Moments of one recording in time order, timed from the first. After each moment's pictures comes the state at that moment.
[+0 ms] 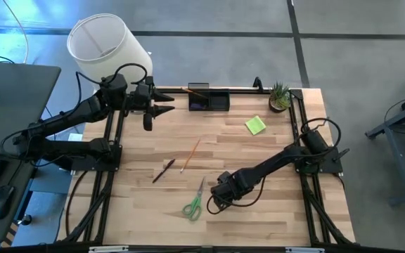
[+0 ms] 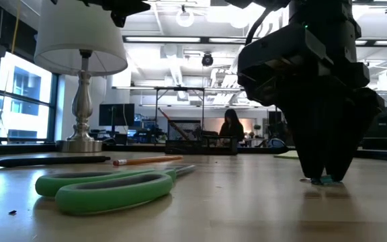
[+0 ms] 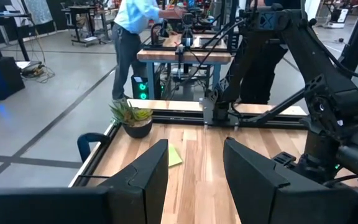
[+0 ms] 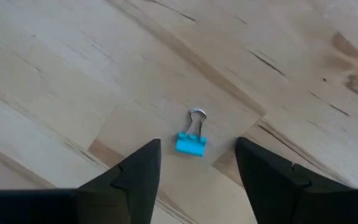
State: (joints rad) left arm 0.62 0.94 0.90 -0.13 0.41 0.07; right arm 0.42 2.00 1.33 -0.74 -0.10 1.33
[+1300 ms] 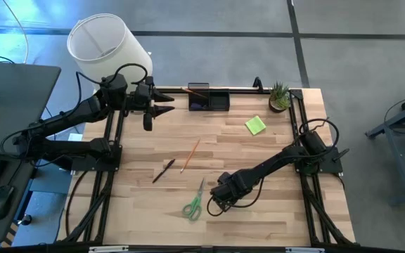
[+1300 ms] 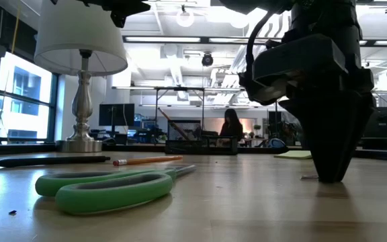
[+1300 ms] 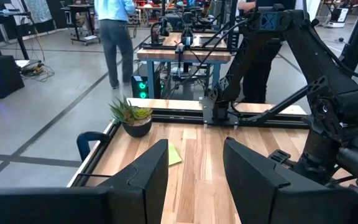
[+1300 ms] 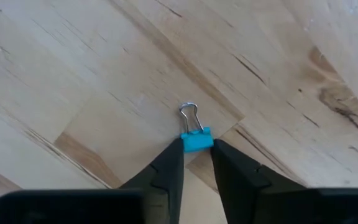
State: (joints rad) left arm 0.62 0.94 0.90 -0.14 0.41 0.07; right arm 0.41 2.02 1.36 -0.83 -0.04 1.20
